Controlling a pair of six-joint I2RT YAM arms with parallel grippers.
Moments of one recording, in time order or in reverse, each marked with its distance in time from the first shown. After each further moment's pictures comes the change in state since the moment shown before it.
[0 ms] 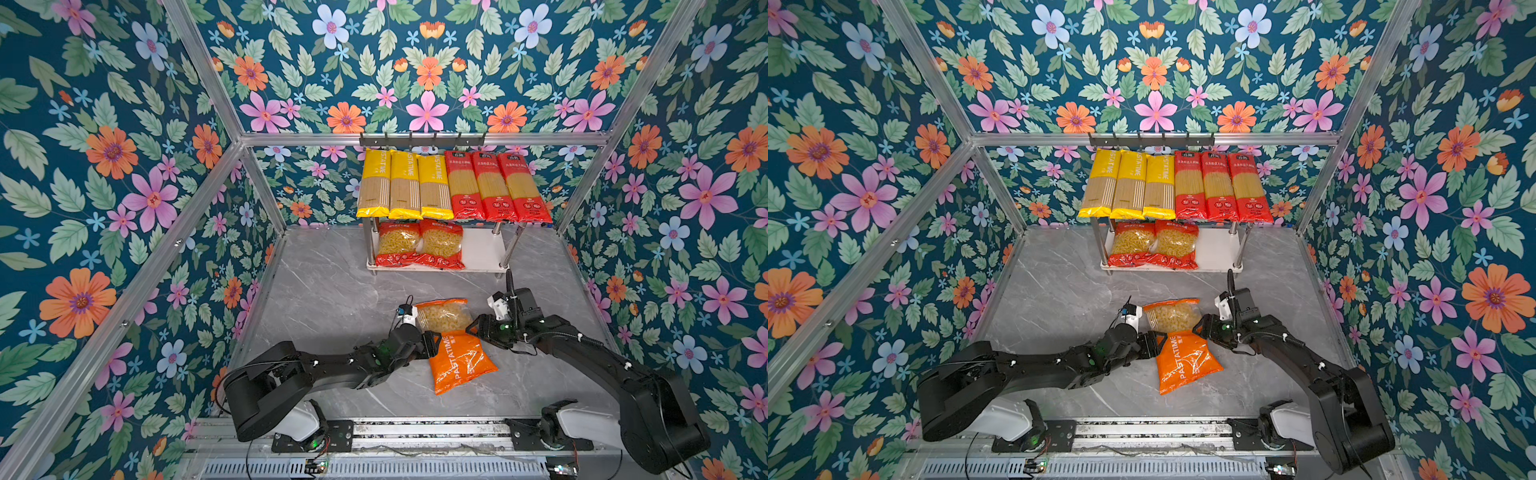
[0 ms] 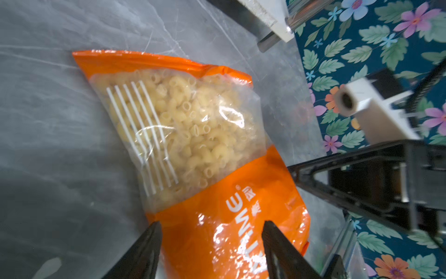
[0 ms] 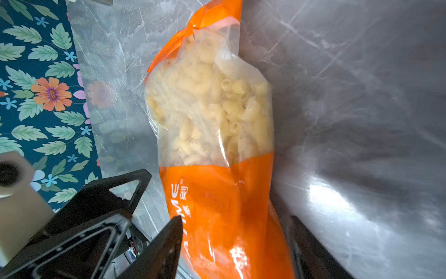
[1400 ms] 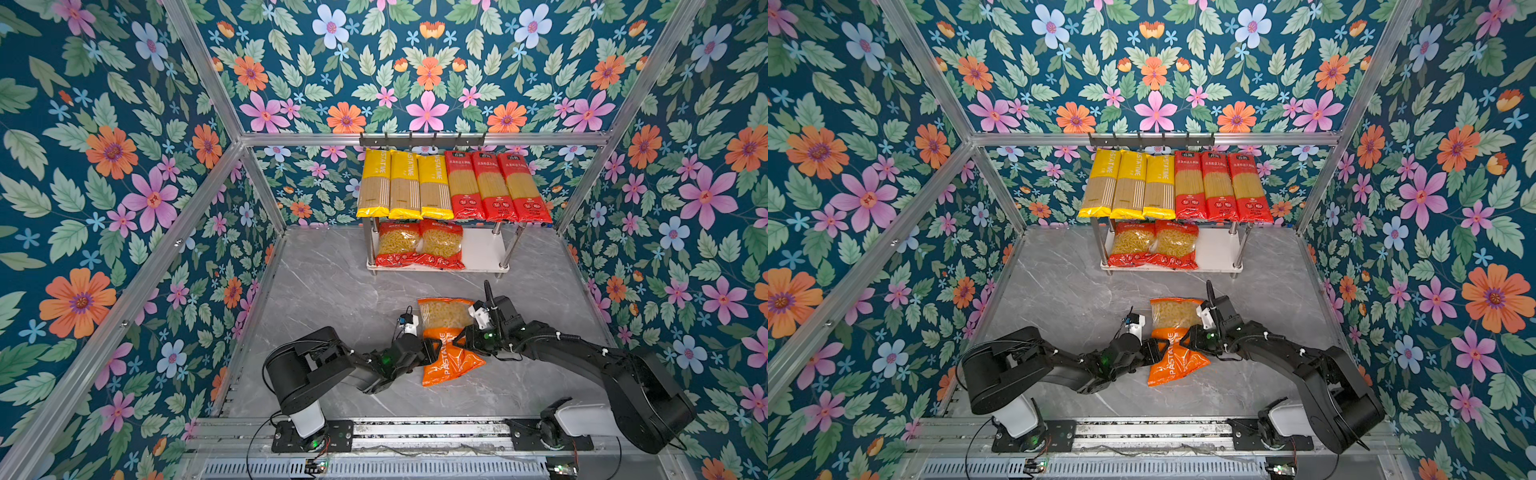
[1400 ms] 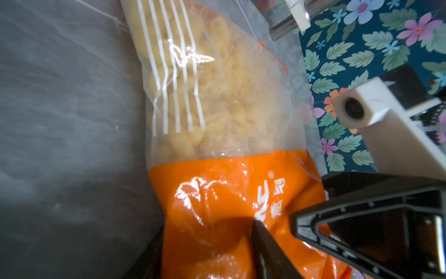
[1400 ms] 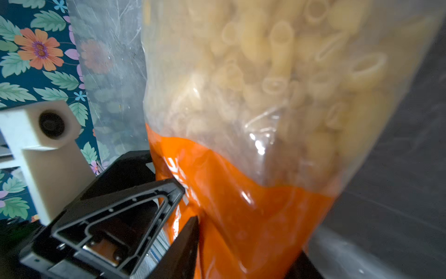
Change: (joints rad) left arm -0.007 0.245 -0.068 0.423 0.026 -0.101; right arm 0.178 0.124 -0.064 0.241 -0.050 0.094
